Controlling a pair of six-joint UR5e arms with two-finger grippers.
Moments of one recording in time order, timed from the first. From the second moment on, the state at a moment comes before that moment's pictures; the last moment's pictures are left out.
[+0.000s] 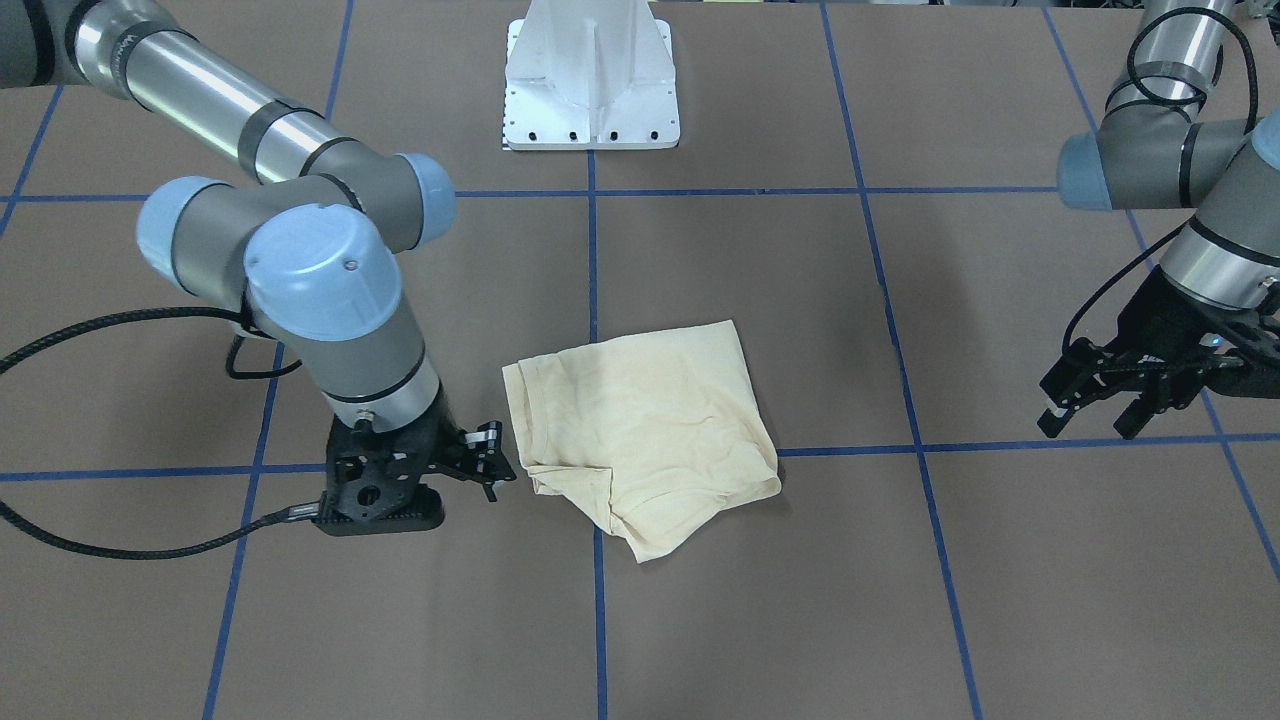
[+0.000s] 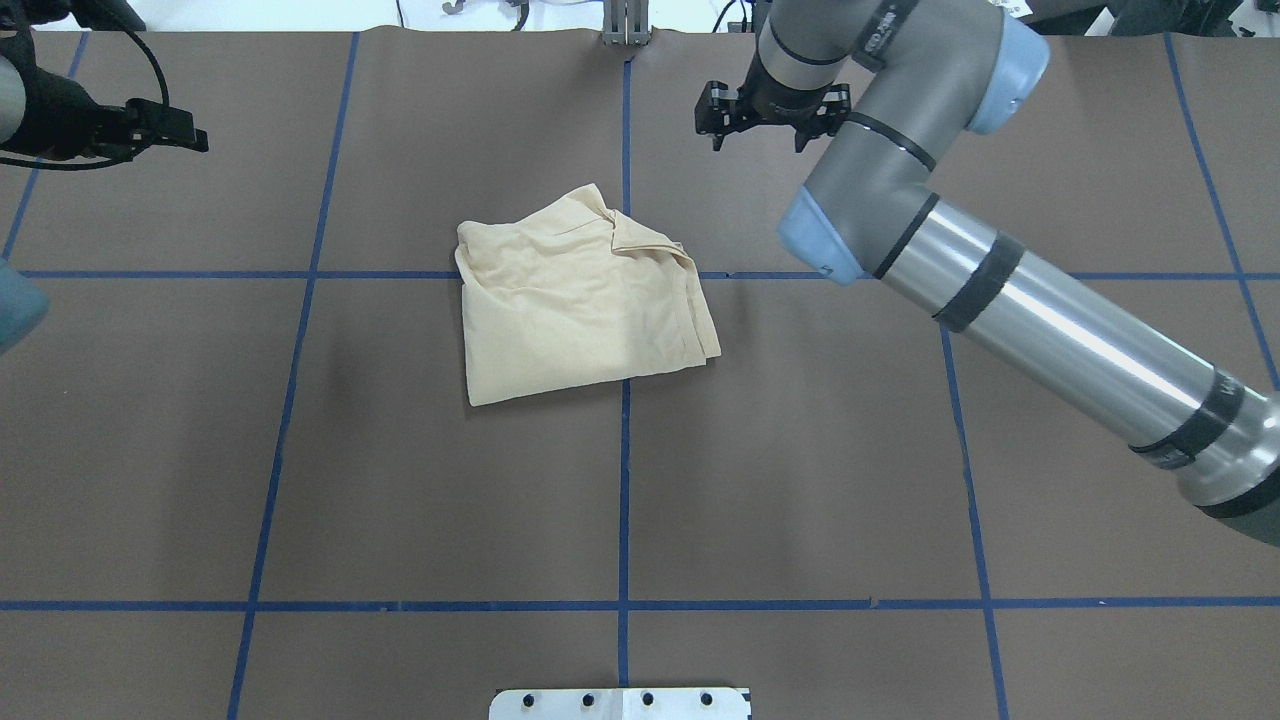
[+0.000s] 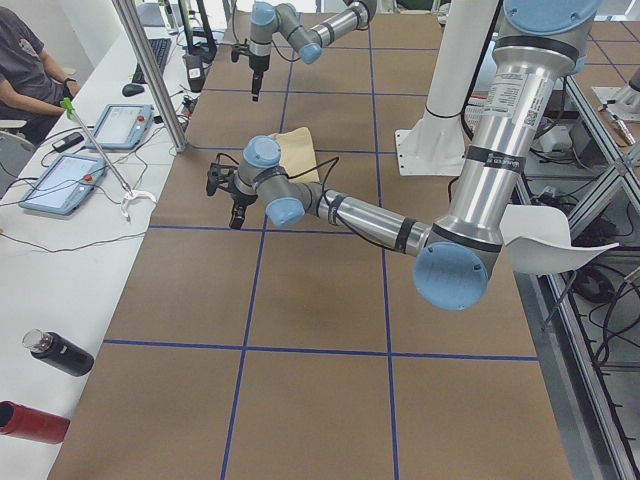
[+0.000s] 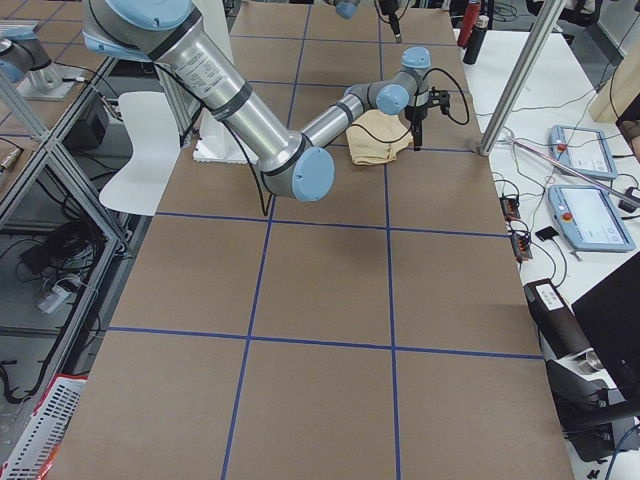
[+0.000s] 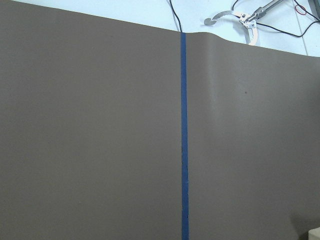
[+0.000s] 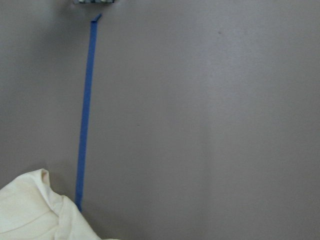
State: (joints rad) left arm -1.12 -1.82 -1.60 -2.26 -2.06 -0.93; right arm 0.88 -0.75 1.35 -1.41 2.00 0.94
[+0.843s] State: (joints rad) left arm -1.17 -1.70 -1.56 -2.42 -2.04 -0.82; right arm 1.05 -1.14 1.51 -1.32 2.06 0.81
